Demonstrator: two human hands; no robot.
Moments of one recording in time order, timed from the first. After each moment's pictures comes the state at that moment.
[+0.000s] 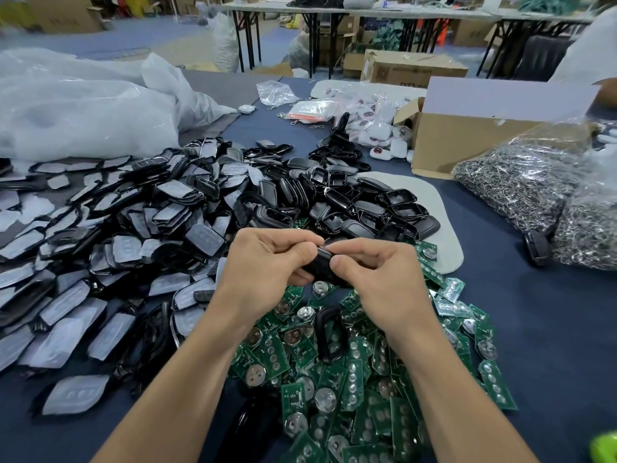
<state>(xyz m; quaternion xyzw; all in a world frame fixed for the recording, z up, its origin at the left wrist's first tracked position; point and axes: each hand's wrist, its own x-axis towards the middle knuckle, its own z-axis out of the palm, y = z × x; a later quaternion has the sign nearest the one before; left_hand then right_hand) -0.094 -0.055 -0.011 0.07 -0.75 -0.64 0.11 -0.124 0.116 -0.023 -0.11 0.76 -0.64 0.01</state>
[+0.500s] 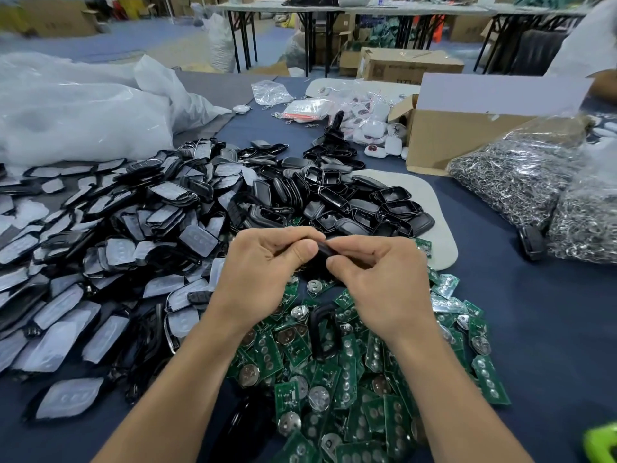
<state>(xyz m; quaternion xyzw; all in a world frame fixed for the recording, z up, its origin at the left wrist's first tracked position) -0.095 -0.053 -0.015 -0.05 -0.78 -0.61 0.15 -0.115 0.119 -0.012 -0.12 0.80 -0.59 -0.05</state>
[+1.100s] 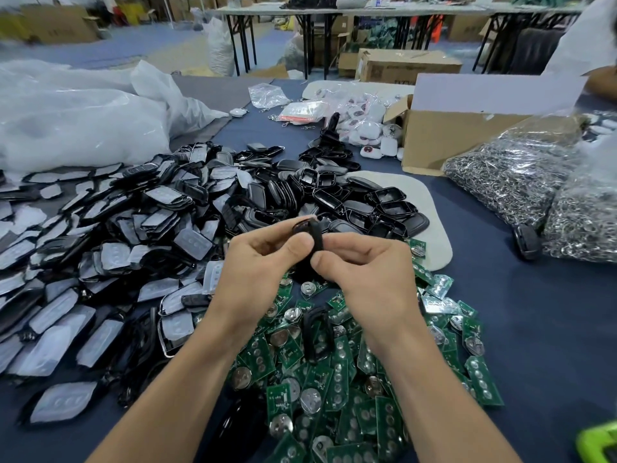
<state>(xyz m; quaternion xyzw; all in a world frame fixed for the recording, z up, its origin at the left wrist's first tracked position) -0.093 -0.039 -0.012 0.00 -0.70 -0.71 0.12 -0.109 0.116 -0.008 -0.09 0.69 -0.72 0.01</state>
